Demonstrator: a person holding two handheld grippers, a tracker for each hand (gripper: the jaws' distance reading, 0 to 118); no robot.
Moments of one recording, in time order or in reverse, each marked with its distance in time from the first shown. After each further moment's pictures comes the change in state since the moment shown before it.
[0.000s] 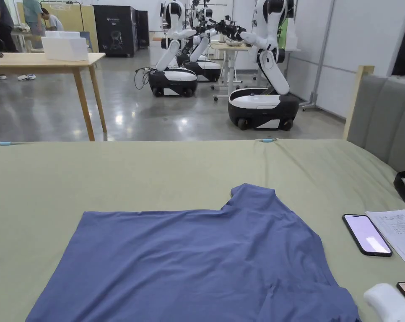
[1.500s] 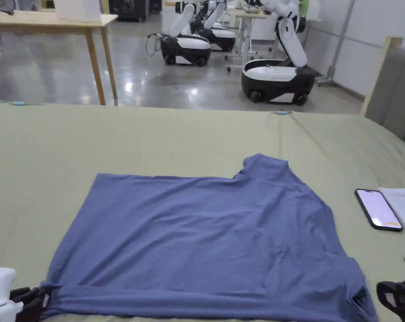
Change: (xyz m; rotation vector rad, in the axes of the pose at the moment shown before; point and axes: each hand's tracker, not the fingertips) left arm 0.011 -0.017 -0.029 0.062 0.071 -0.038; right arm -0.050 -0.015 0.074 0.260 -0.079 -0.218
